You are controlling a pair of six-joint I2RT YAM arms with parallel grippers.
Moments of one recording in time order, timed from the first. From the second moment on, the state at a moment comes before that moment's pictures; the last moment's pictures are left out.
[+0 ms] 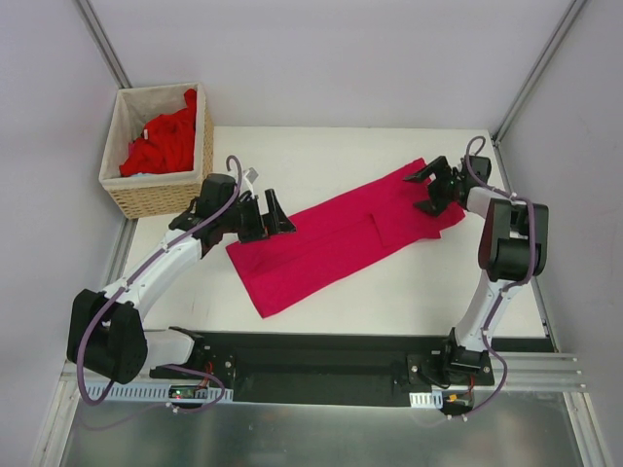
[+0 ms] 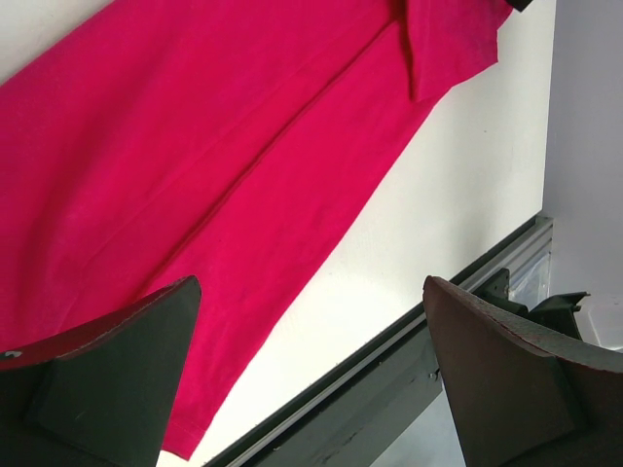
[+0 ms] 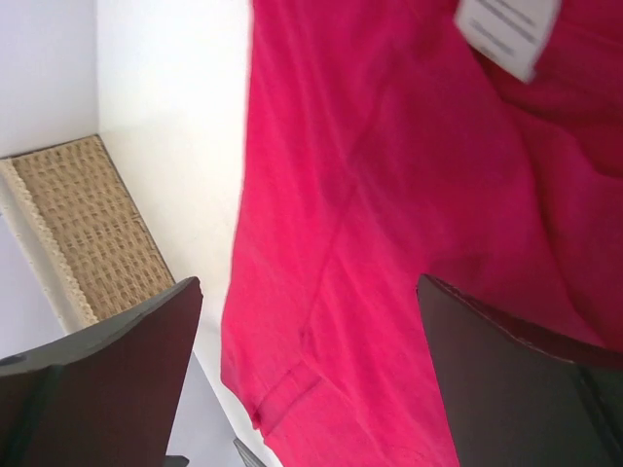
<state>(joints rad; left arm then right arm) -0.34 1.26 0.88 -0.33 0.49 -0.62 -0.12 1.99 1.24 -0.08 -0.56 0.87</state>
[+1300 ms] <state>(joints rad) -0.32 1.29 0.88 -0.34 0.46 -0.62 -0.10 2.15 1.56 -0.32 -0.43 0.78</state>
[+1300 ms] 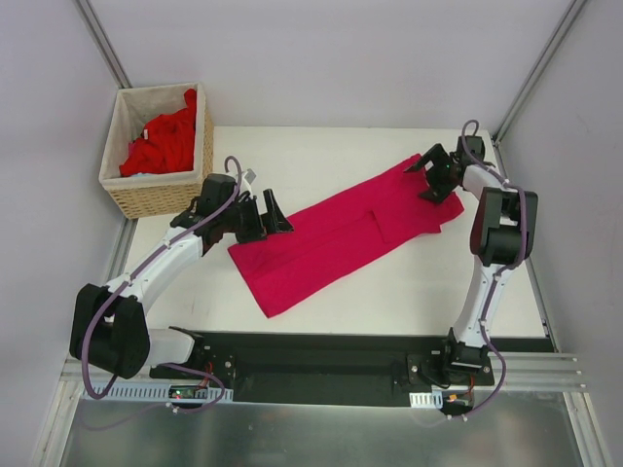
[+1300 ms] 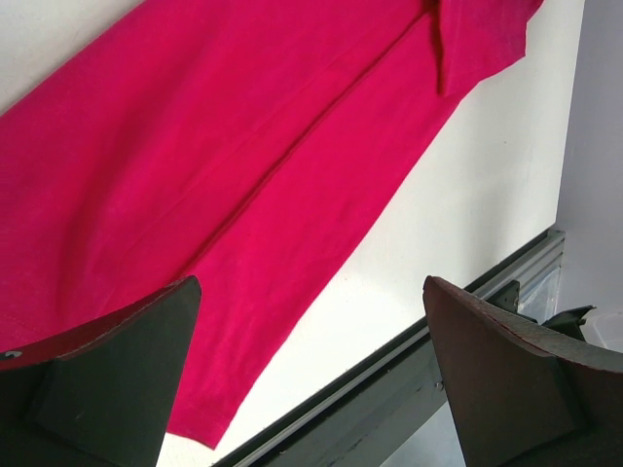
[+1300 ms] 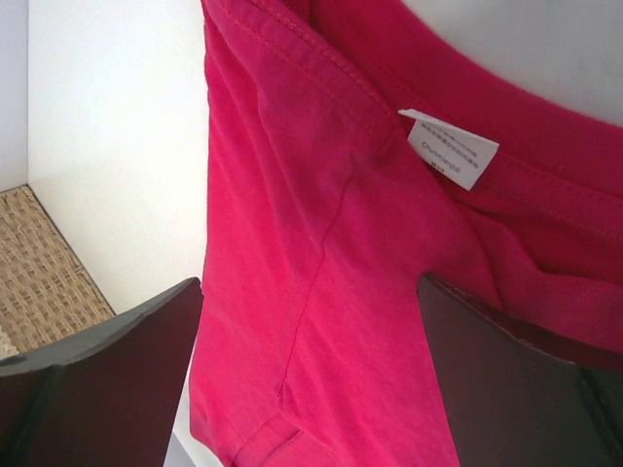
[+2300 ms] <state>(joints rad) -0.28 1.33 0.88 -0.34 0.46 -0.61 0.09 2.65 2.39 -0.53 -0.43 0.87</state>
